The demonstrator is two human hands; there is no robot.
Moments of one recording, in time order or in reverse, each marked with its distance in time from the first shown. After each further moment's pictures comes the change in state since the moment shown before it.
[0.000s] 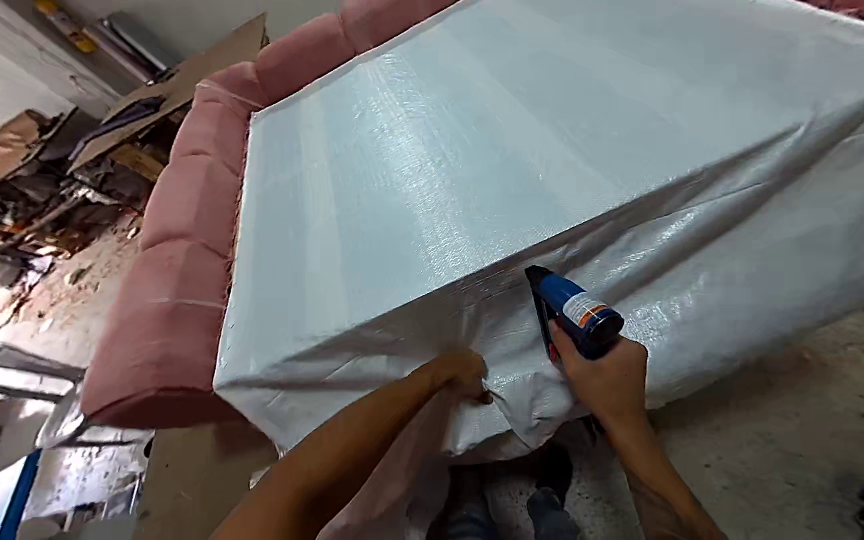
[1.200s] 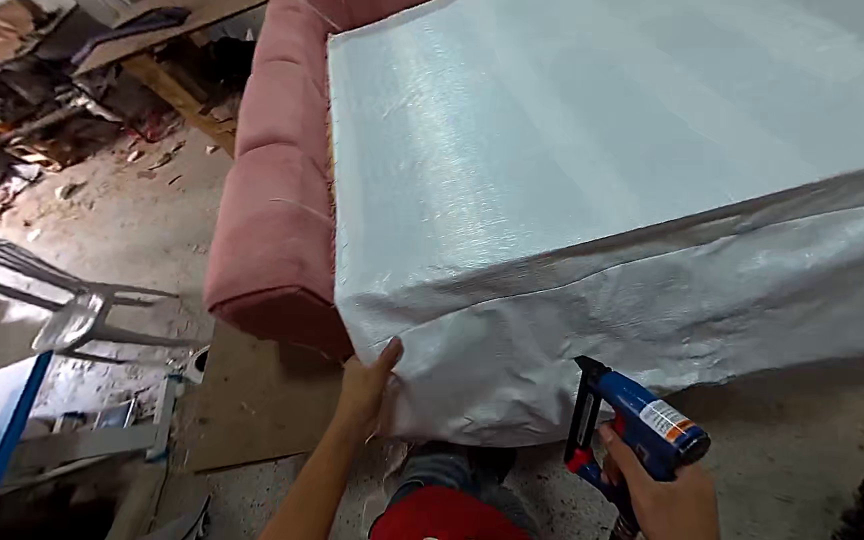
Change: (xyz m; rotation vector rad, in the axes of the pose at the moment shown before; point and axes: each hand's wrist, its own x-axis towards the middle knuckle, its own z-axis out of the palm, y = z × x) left_hand -0.261 -0.166 0.202 -1.734 1.283 -0.250; right_hand -0.231 -0.077 0.043 0.217 -0.248 0.363
